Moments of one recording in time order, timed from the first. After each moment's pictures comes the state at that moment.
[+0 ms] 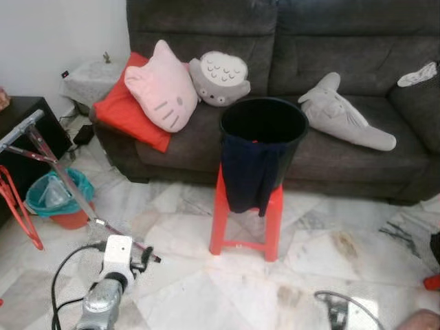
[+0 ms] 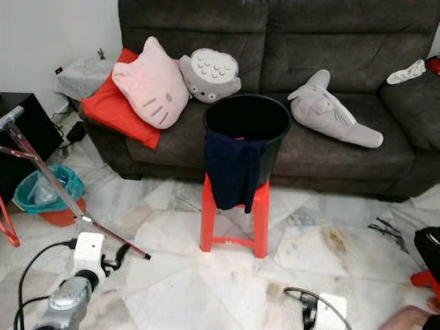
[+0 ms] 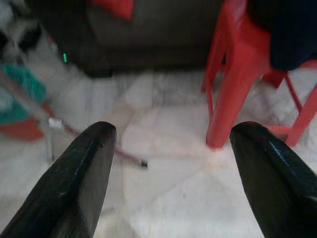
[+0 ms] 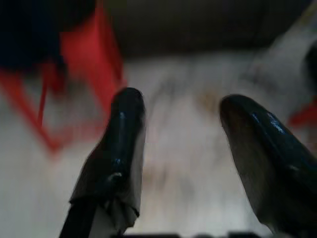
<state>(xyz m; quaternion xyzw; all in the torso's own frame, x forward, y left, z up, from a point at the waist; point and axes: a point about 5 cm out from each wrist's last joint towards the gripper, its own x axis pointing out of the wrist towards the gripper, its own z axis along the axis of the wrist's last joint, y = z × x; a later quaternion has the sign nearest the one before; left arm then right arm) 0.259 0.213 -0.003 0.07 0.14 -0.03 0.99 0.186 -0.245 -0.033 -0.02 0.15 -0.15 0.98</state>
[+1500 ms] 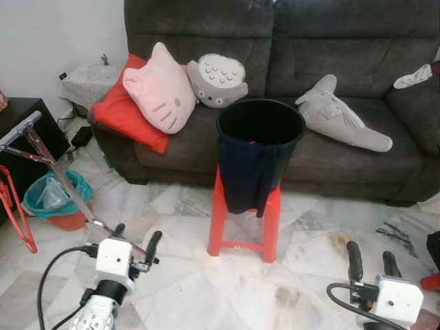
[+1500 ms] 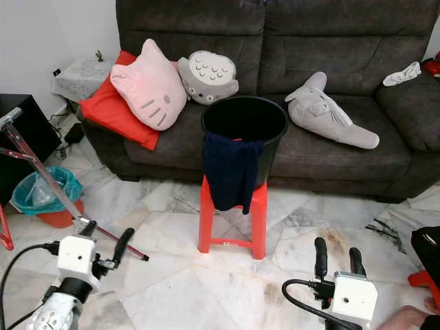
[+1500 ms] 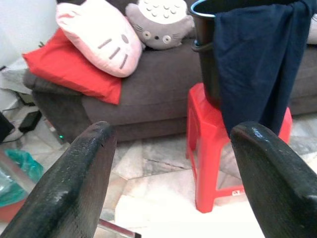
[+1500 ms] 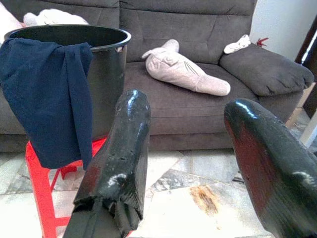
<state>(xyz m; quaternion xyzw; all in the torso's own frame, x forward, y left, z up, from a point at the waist) 0.214 0.188 0.065 0.09 0.00 -0.08 0.99 0.156 -0.216 0.056 -0.08 0.00 -0.14 0.99</state>
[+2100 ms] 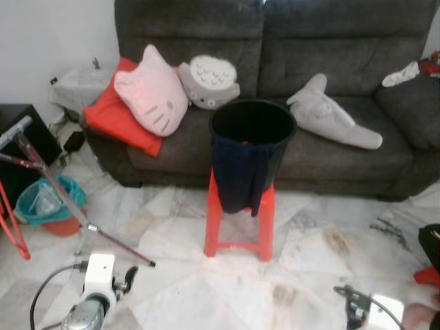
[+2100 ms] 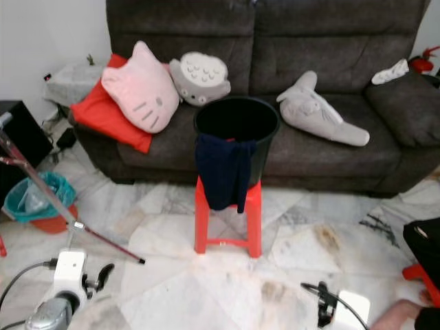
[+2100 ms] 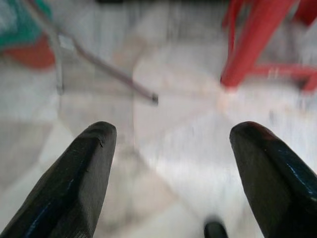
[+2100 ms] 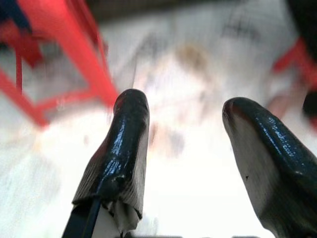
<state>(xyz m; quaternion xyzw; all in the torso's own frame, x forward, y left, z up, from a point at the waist) 0.208 0.249 -0.036 0.05 0.29 0.02 0.95 0.134 -0.245 -0.062 0.03 0.29 -0.19 0.94</state>
